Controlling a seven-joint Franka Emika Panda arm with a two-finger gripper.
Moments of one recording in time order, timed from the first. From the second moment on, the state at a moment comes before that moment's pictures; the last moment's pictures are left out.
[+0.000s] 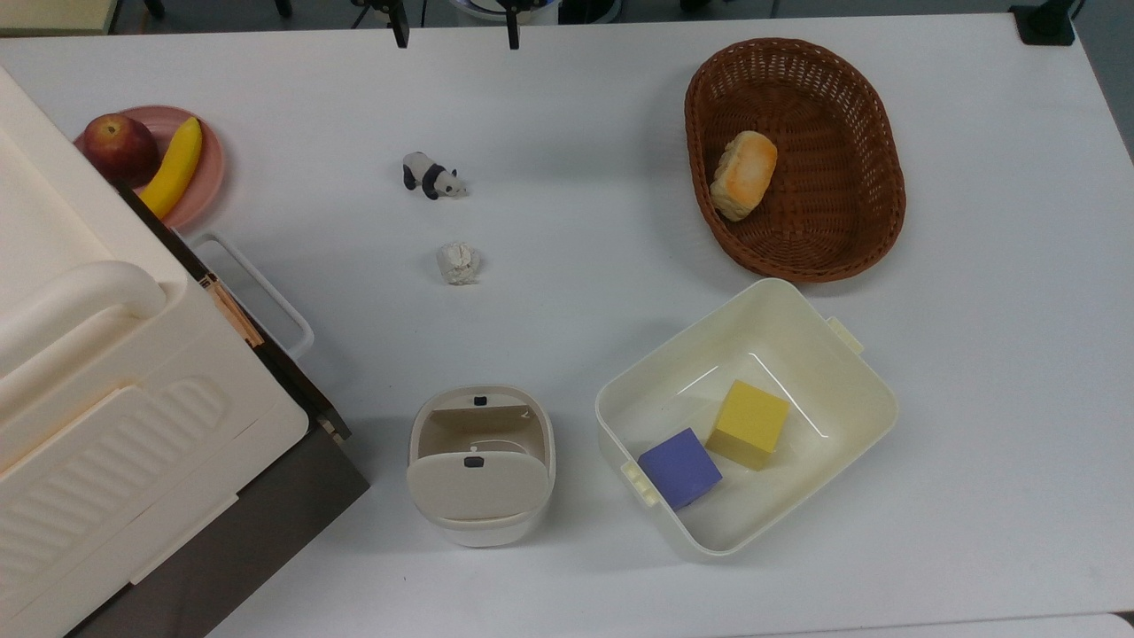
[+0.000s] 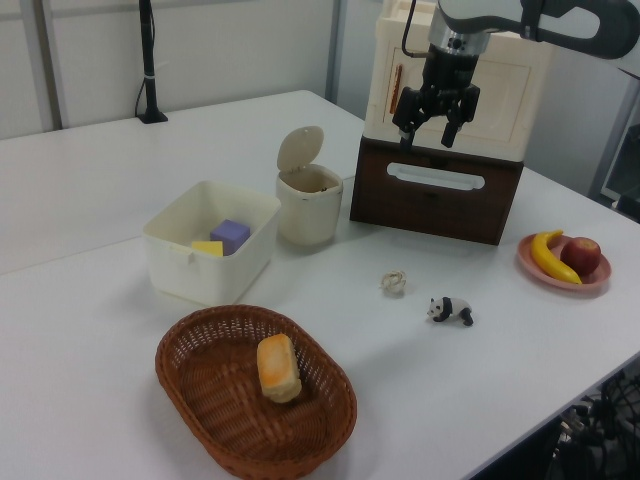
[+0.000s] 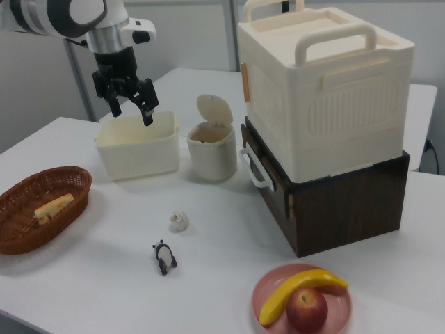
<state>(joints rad) 0.09 0.00 -0.09 -1.59 0.03 1.66 0.03</state>
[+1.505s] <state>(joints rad) 0.11 0.20 -0.03 -1.68 0.02 1.82 0.03</state>
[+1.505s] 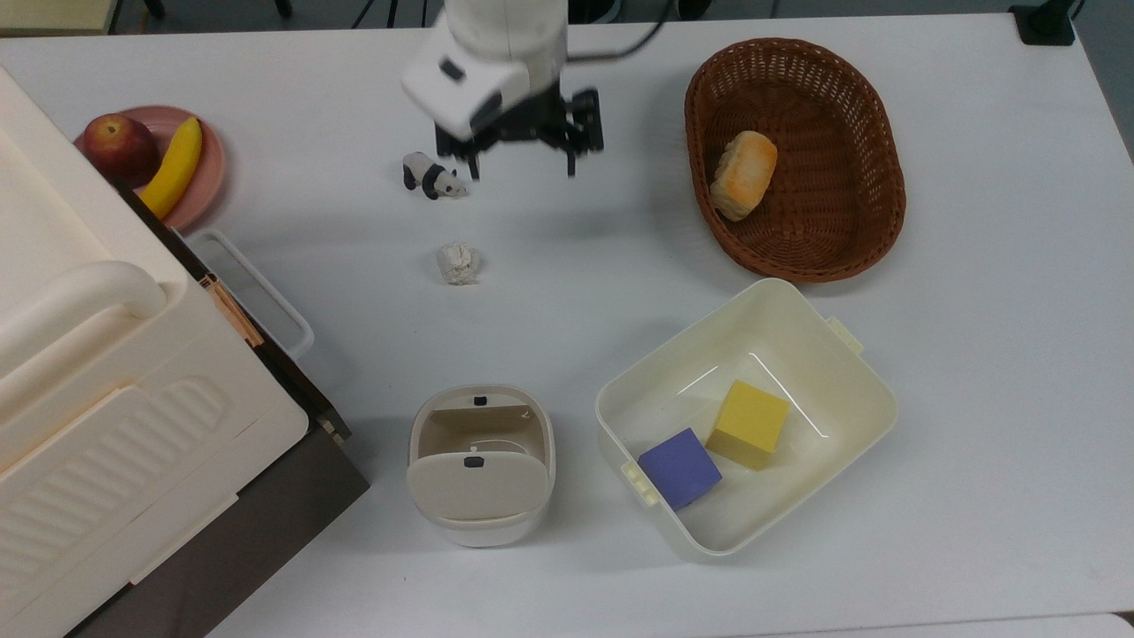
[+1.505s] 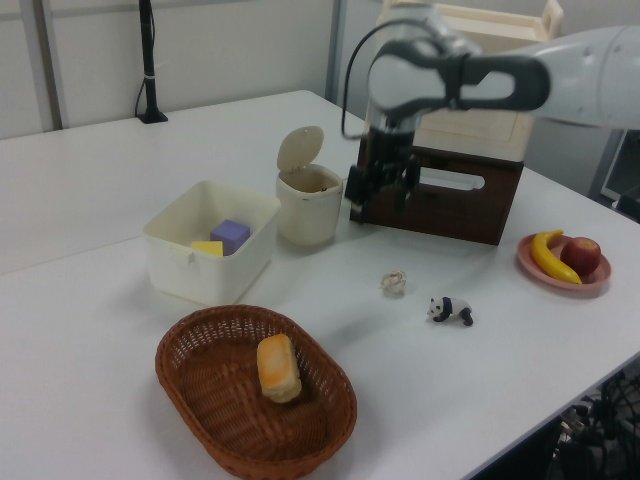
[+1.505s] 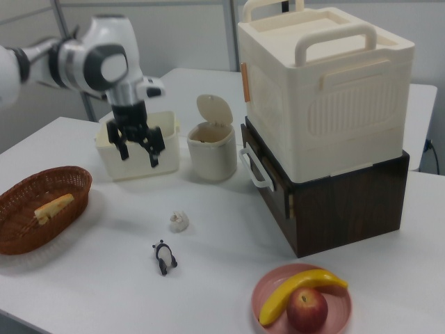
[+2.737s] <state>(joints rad) 0.09 0.37 -0.06 -1.72 -0.09 1.98 0.05</state>
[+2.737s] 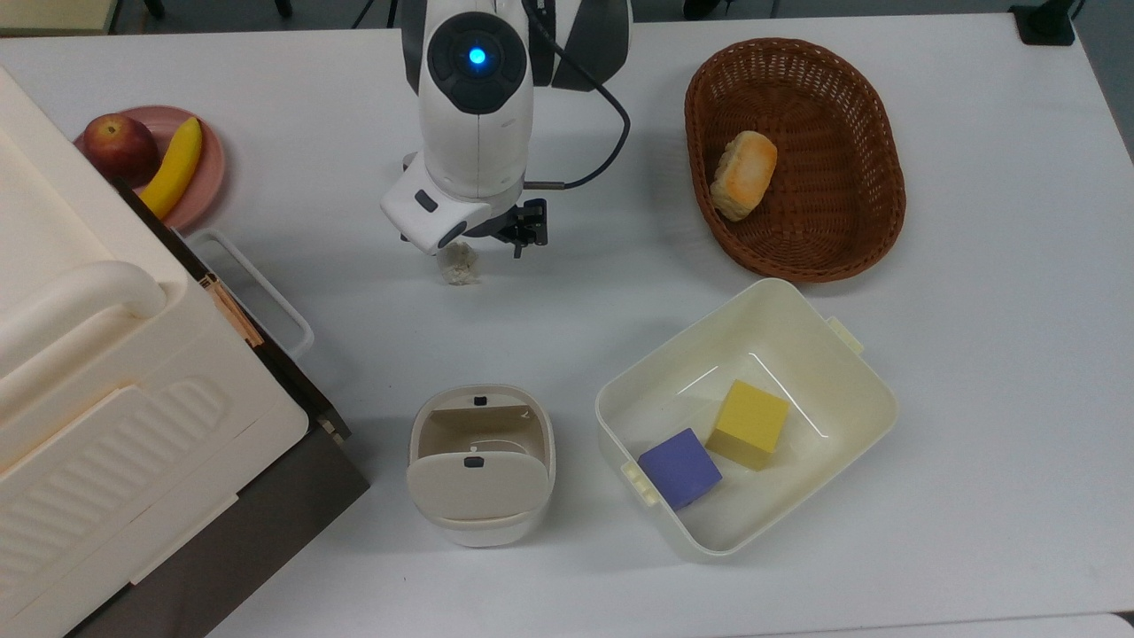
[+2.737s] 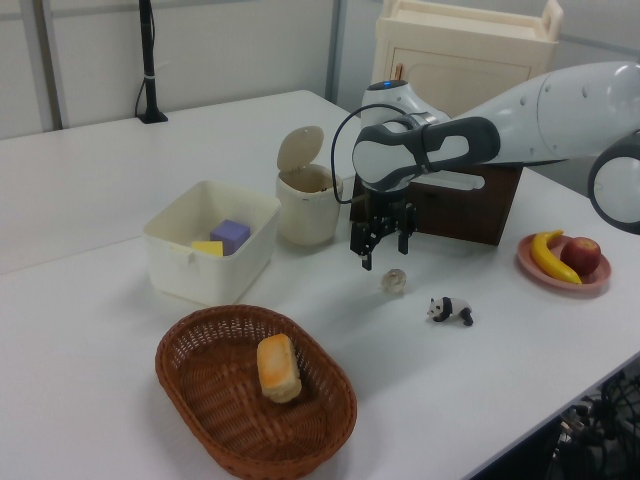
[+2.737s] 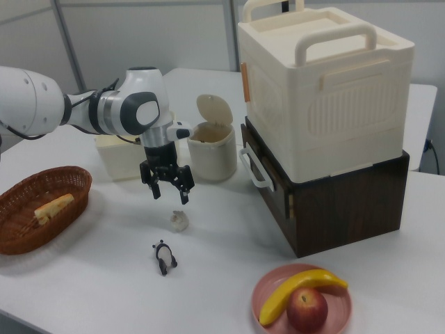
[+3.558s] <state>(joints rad) 0.08 0.41 -0.06 -1.76 -0.14 2.01 0.05</state>
